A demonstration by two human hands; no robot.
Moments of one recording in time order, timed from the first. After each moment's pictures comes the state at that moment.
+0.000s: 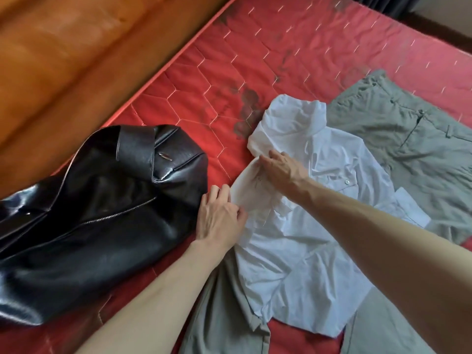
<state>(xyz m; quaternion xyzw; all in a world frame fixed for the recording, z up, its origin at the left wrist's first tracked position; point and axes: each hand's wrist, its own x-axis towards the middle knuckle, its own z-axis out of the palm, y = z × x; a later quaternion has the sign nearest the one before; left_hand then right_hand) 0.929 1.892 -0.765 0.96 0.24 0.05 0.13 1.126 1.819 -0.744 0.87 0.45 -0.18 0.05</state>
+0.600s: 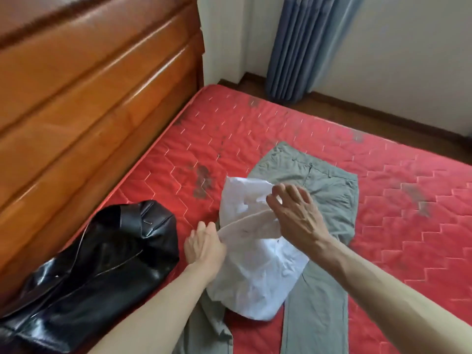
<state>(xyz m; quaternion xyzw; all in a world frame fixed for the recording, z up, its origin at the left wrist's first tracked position) 0.953 1.816 -0.541 0.91 0.34 -0.10 0.19 1.096 1.640 -0.499 0.88 0.46 0.15 0.01</state>
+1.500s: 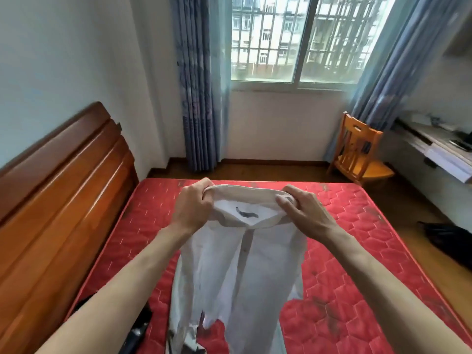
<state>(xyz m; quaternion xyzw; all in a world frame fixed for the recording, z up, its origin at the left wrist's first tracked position) 0.931 1.702 -0.080 0.90 -0.04 0.19 0.39 0.931 1.421 -0.061 0.91 0.19 0.07 -0.37</state>
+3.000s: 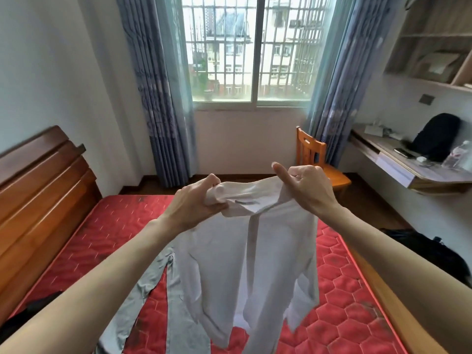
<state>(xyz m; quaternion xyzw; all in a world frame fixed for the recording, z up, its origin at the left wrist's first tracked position) 0.904 1.369 -0.020 0.92 -0.22 0.21 0.26 0.925 1.067 0.019 0.91 0.14 0.24 -0.31</state>
